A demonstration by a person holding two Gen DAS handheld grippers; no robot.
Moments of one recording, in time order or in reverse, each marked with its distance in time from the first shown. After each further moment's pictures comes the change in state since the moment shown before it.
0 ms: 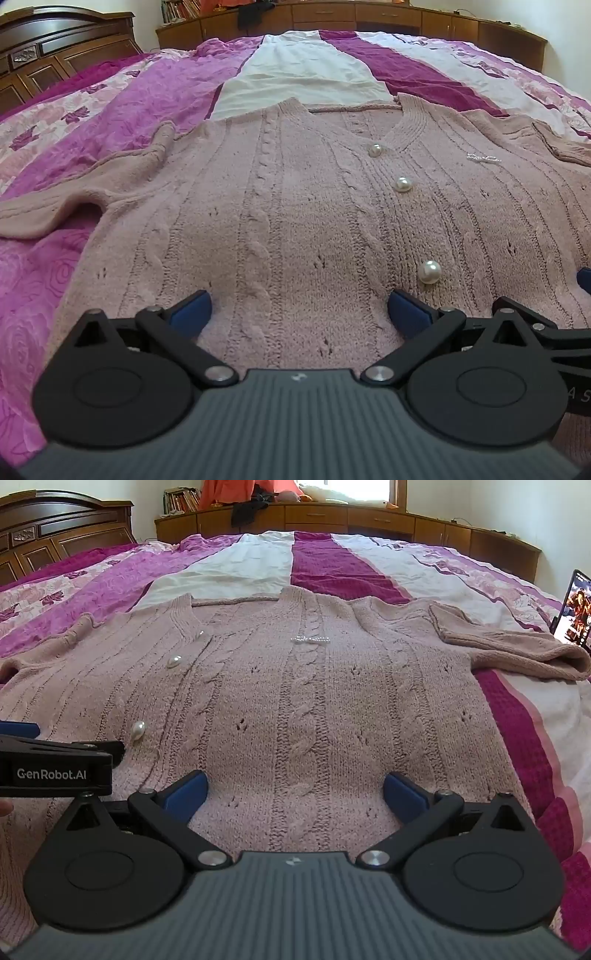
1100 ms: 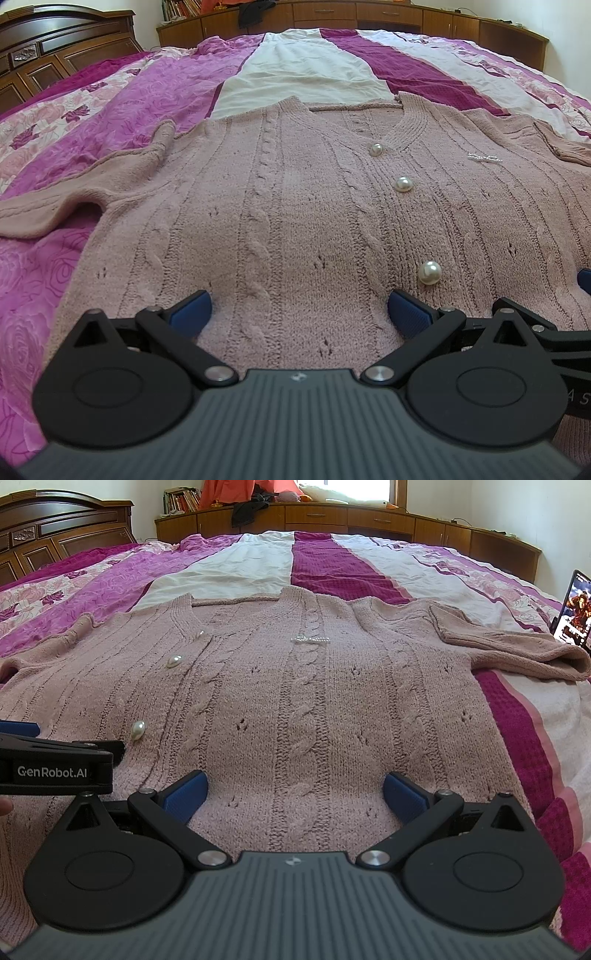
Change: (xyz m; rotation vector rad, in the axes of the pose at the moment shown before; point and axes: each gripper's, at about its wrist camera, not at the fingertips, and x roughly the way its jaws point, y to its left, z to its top) left arm 0.002 0.003 -0.001 -0.001 0.003 0.000; right arm 0.001 0.000 0.000 -0.001 -0.002 -0.001
